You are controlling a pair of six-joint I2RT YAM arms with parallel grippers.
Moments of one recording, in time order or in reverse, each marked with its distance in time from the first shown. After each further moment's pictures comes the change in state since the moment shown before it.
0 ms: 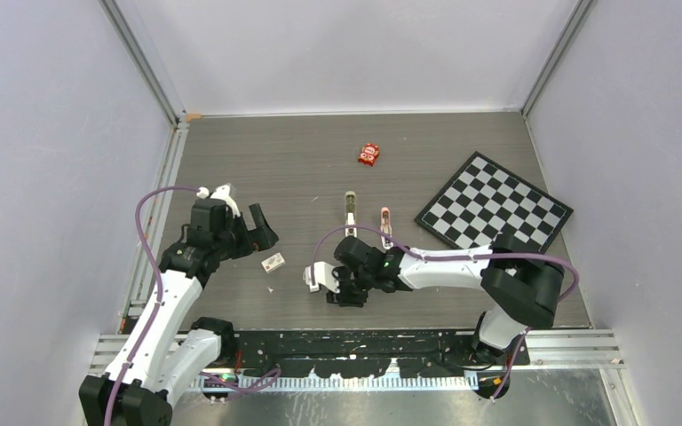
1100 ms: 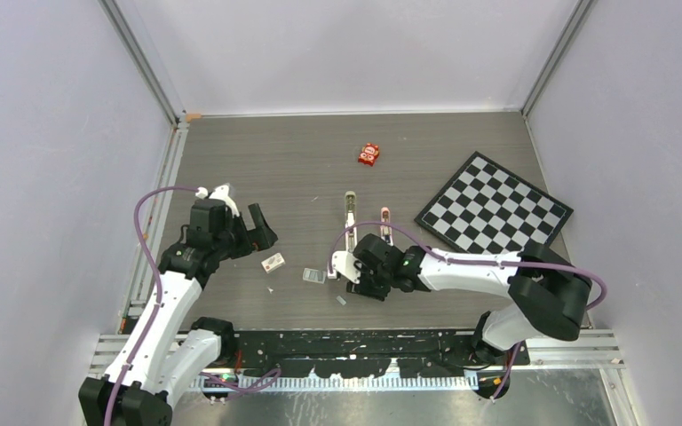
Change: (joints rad) left arm 0.000 -0.007 0.000 0.000 -0.011 0.000; right arm -0.064 -0.164 -0.111 -0.105 0.245 0.085
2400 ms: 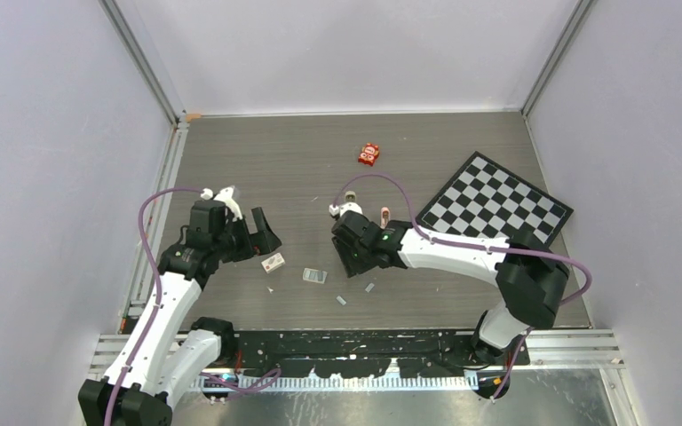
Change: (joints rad) left arm 0.000 -0.009 0.004 -0.034 0.082 0.023; right arm -0.016 0.119 0.306 -0.246 0.238 0.850
